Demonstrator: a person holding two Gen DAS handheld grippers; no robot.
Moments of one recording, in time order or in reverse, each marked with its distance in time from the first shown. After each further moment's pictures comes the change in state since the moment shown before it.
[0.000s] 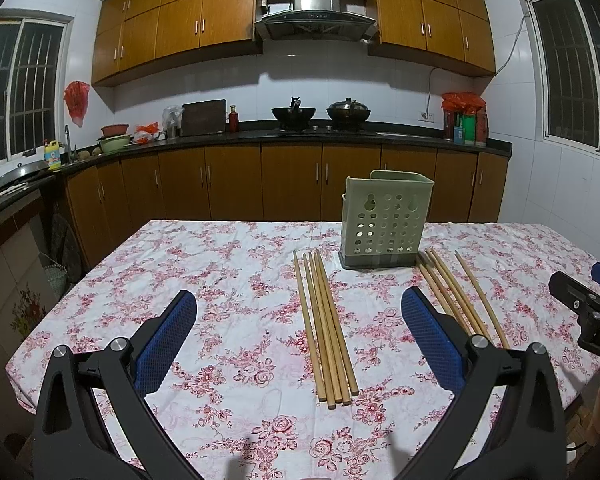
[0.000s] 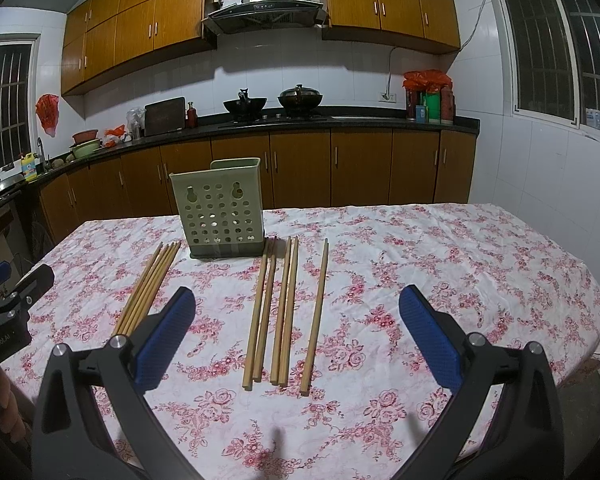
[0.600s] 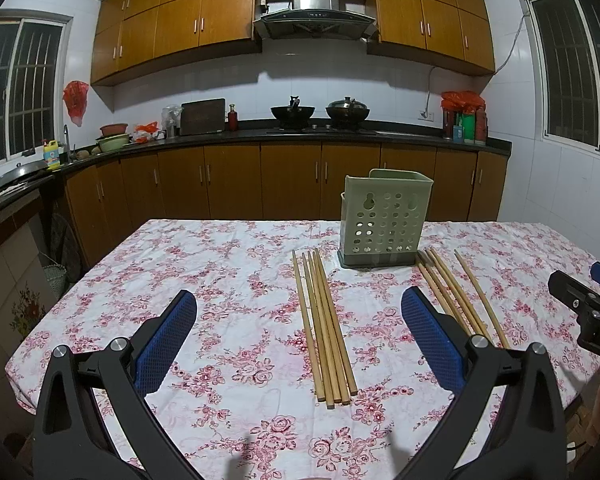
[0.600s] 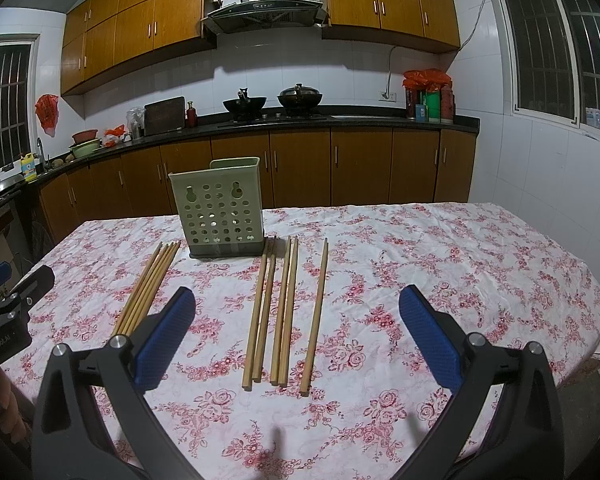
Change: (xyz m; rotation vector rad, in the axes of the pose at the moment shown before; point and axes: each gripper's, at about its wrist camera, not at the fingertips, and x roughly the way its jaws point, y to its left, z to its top) left arm 0.000 -0.001 -0.002 -0.001 0.003 -0.001; right arm 0.002 0.000 -0.001 0.001 0.002 0.000
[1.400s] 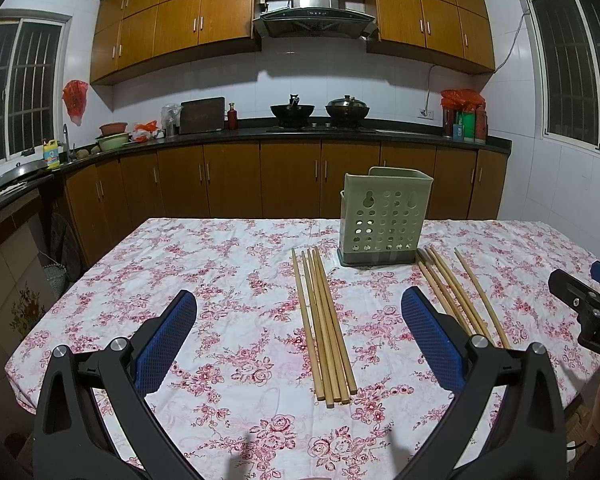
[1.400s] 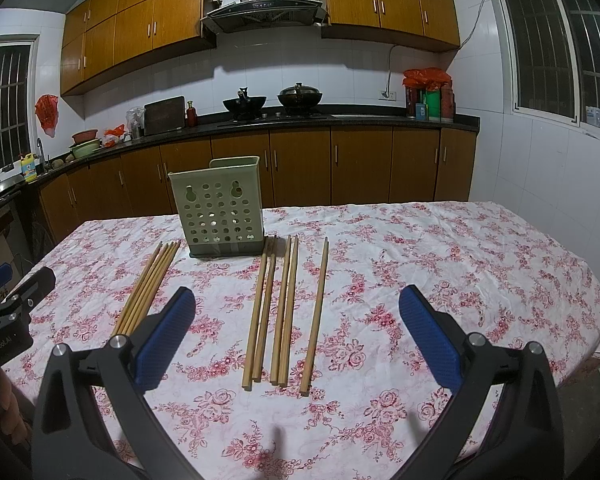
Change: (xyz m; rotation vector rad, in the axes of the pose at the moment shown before) left arm -0.002 0.002 -0.003 -0.002 0.004 0.001; right arm 0.002 0.001 -0.001 0.001 0.003 0.000
